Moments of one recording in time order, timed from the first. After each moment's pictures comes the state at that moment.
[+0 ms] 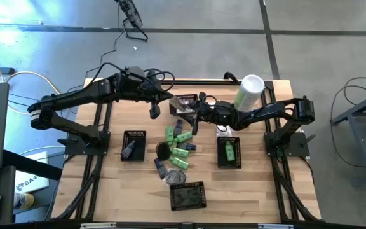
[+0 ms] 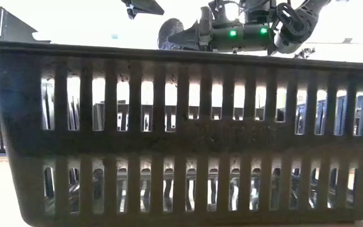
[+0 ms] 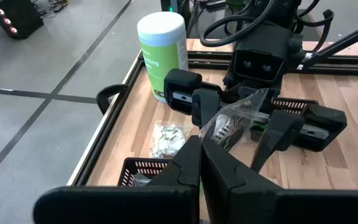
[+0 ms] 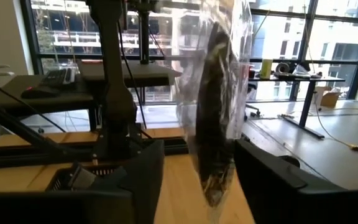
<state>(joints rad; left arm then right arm) 0.29 1.22 1.31 -0.47 0.05 0.13 -0.15 1.68 0.80 0.96 0.04 -0.03</state>
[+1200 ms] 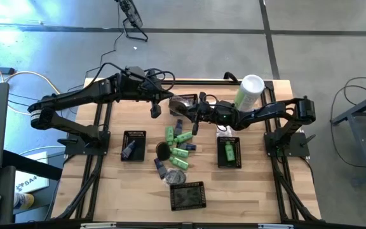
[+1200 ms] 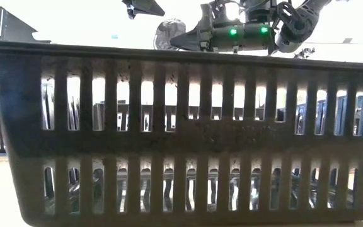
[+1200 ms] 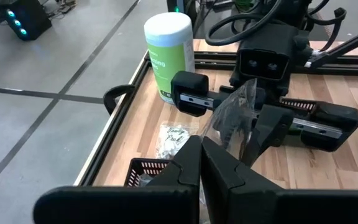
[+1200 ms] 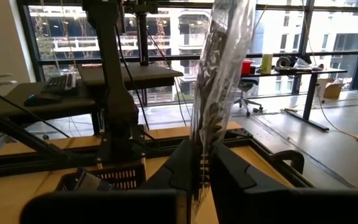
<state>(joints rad) 0.29 1.23 1.31 -0.46 0.02 0.13 -0.14 1.67 0.80 0.94 0.05 0.02</state>
